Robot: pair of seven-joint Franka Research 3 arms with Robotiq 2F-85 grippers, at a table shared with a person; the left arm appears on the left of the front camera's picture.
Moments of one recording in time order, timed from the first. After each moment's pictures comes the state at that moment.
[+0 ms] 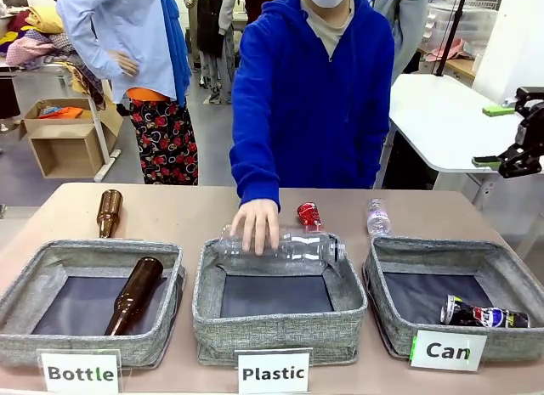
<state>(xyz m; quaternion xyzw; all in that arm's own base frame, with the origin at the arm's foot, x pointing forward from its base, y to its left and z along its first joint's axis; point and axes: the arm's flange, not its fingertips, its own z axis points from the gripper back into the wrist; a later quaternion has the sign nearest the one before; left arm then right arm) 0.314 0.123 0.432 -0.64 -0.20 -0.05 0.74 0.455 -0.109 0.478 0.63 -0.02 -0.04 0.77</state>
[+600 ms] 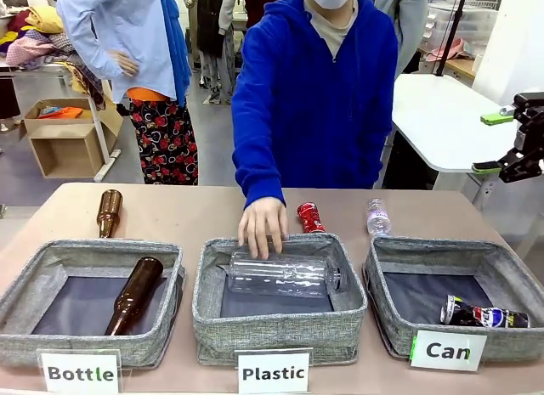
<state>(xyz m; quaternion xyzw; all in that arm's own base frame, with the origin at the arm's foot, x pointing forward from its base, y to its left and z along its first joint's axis) 0.314 0.123 0.432 -0.64 -0.20 -0.05 0.74 0.453 -0.107 0.477 0.62 -0.02 -0.02 0.78</state>
